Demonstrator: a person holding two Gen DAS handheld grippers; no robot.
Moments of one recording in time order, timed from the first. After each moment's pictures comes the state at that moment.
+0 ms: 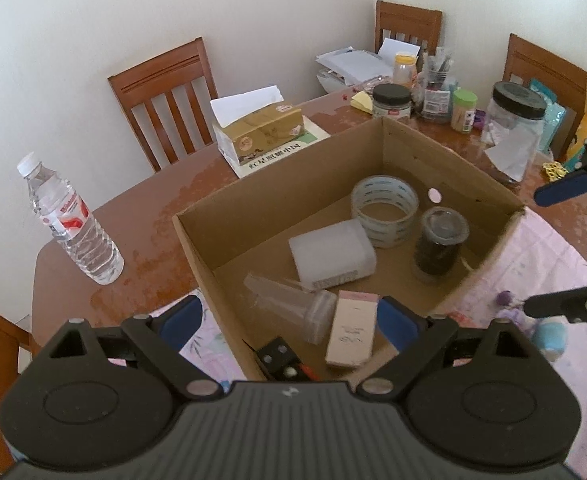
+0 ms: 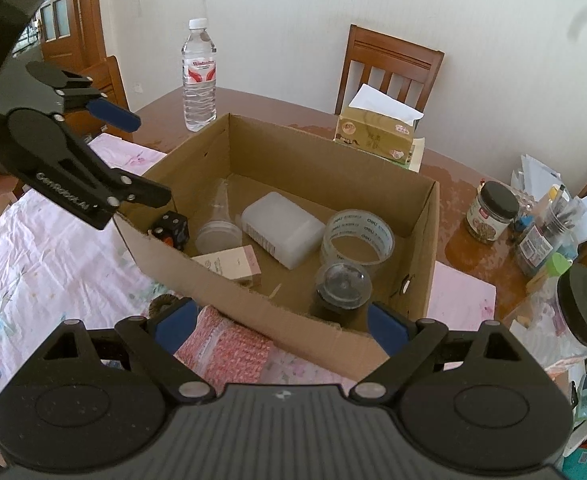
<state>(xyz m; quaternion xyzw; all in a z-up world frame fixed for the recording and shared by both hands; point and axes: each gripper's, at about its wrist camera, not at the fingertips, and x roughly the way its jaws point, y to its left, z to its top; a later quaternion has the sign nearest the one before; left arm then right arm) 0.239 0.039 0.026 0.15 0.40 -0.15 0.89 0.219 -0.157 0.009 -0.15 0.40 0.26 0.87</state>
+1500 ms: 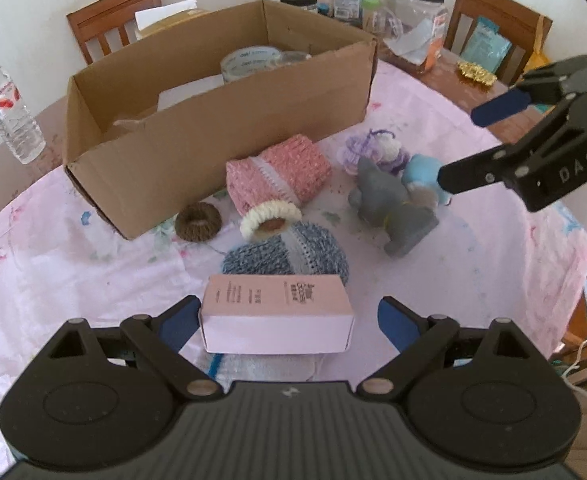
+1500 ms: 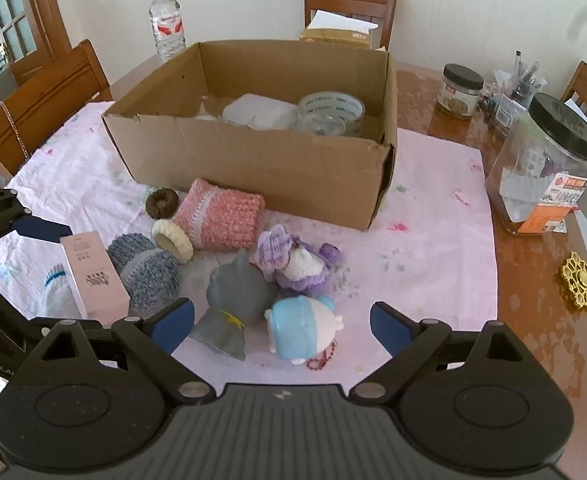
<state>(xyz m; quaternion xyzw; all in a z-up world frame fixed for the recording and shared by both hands) 0.098 -0.024 -0.055 0.14 0.48 -0.17 0.85 0.147 -0.223 -0.052 -0.08 0.46 0.22 0.86</state>
